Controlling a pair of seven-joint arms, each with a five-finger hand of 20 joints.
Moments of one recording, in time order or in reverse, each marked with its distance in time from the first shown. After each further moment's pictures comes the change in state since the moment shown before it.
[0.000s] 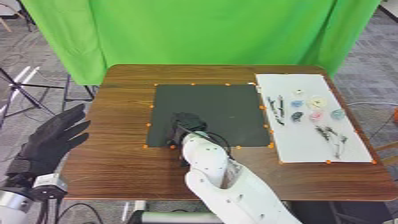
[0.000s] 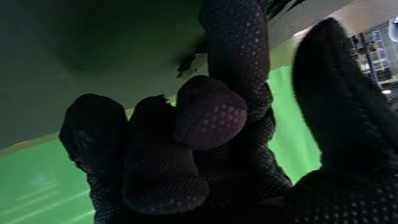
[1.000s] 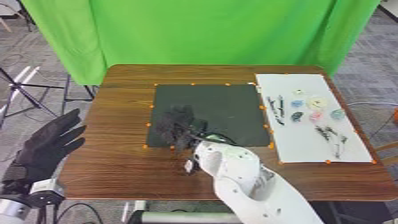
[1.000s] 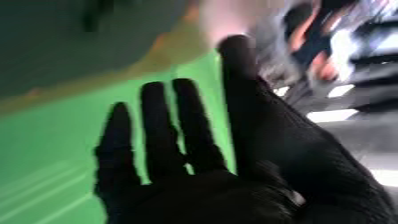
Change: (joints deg) left arm 2.2 -1.9 -0.6 -0.5 0.1 0.8 1.0; right arm -5.6 10.3 3.9 -15.0 0.2 -5.0 -22.9
